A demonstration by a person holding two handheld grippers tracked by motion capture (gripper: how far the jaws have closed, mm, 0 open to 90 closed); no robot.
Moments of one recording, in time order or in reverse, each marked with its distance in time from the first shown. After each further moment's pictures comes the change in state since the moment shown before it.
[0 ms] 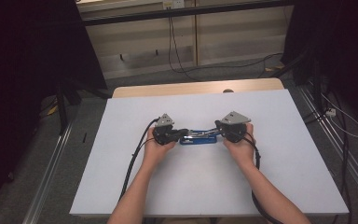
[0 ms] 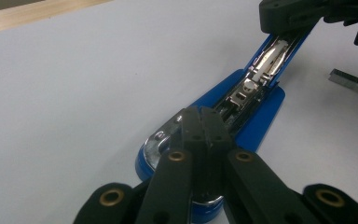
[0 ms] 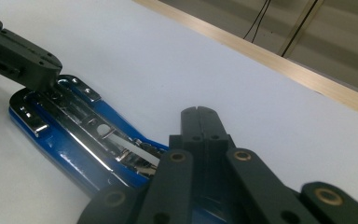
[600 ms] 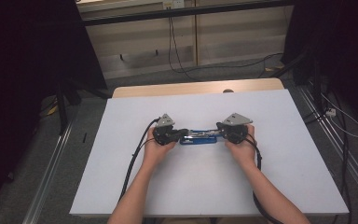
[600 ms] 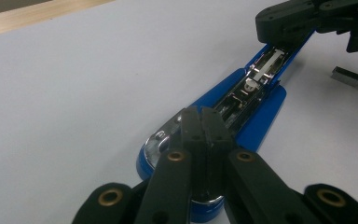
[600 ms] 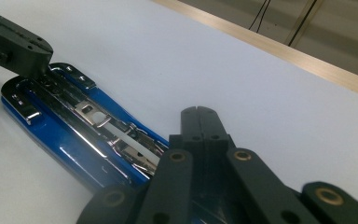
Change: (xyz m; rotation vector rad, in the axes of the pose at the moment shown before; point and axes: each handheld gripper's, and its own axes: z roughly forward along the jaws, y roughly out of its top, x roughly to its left) left arm -0.002 0.000 0.000 0.002 0.011 0.009; right arm -0.005 -0.011 0.003 0.009 0.015 0.032
